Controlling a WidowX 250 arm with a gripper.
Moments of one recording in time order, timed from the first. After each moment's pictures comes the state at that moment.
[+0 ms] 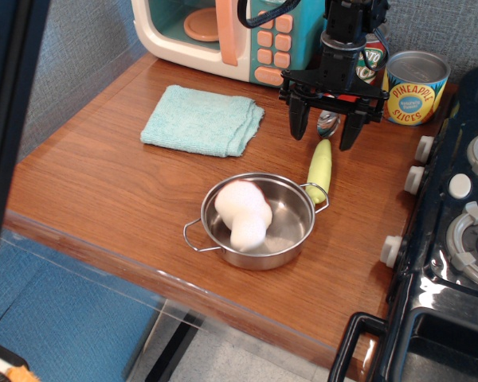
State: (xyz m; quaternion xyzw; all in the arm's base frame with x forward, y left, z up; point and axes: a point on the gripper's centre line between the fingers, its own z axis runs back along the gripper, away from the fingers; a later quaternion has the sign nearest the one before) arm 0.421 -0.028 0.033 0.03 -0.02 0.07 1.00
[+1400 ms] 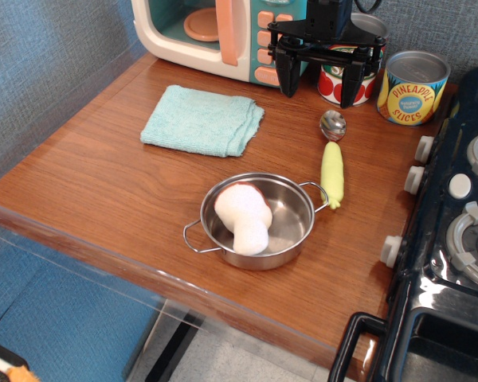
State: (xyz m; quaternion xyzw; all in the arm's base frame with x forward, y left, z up) arm 0.416 -0.020 0.086 0.00 -0.07 0.05 1.00
